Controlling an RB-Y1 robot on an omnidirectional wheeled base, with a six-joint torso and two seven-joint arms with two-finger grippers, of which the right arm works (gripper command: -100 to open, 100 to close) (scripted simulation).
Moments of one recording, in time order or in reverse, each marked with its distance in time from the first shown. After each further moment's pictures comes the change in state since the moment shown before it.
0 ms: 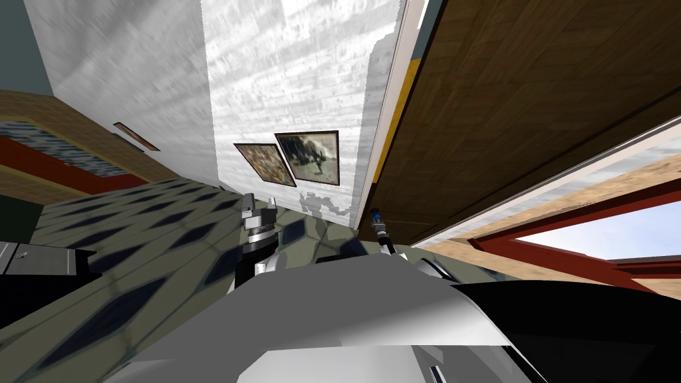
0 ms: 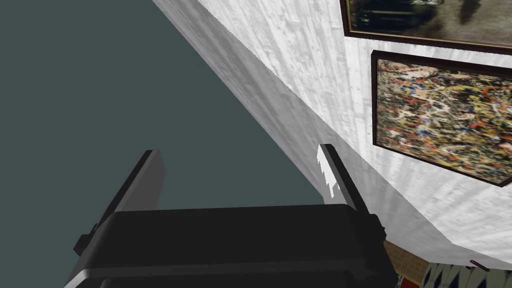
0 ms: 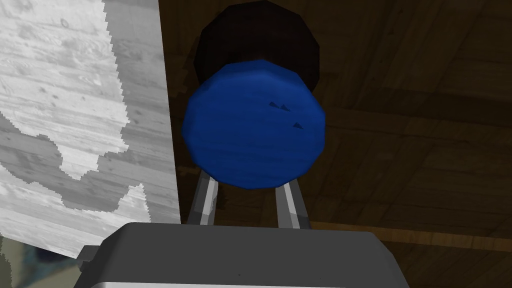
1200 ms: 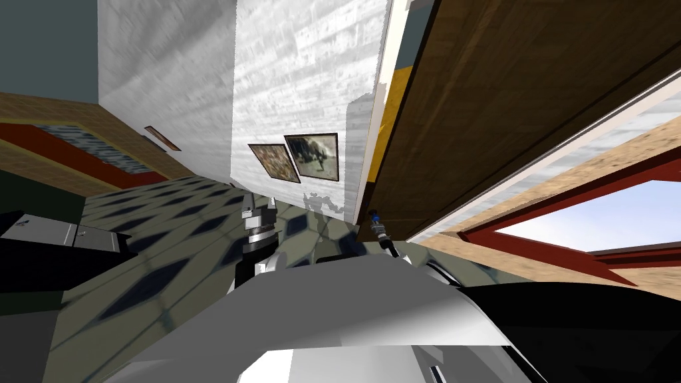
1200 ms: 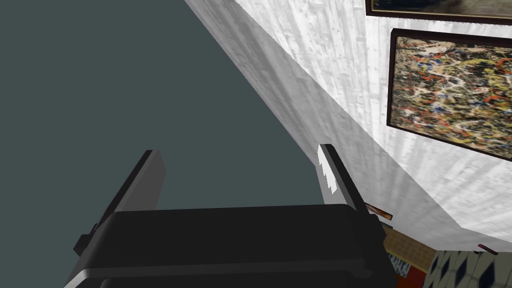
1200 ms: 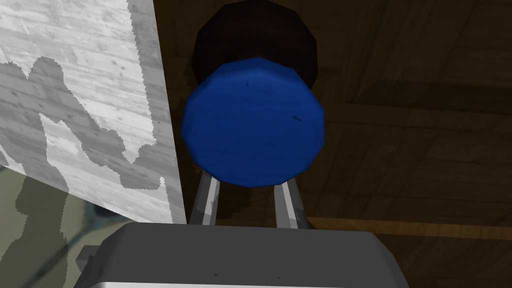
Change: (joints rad) arm 0.064 -0.040 0.082 -0.071 0.037 -0.009 -0.091
